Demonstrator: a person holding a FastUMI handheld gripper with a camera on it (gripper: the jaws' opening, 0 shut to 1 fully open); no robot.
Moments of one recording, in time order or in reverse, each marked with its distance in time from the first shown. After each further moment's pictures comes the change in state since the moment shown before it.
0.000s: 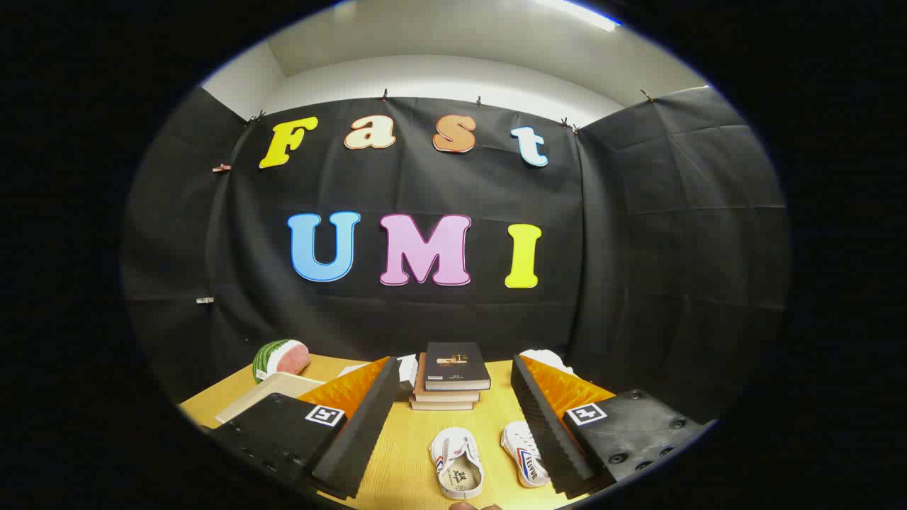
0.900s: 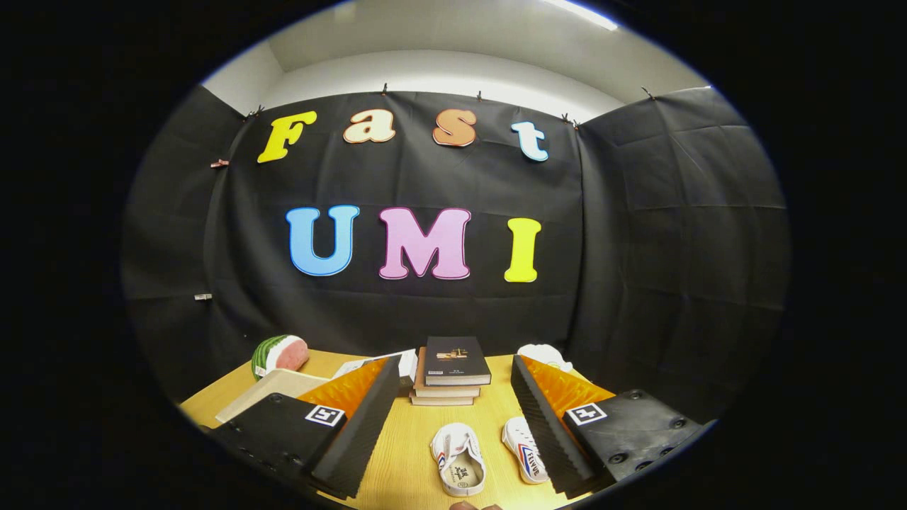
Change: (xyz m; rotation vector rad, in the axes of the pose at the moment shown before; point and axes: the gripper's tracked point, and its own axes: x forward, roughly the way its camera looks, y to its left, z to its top) arm -0.002 0.004 -0.004 -0.005 0.031 -0.015
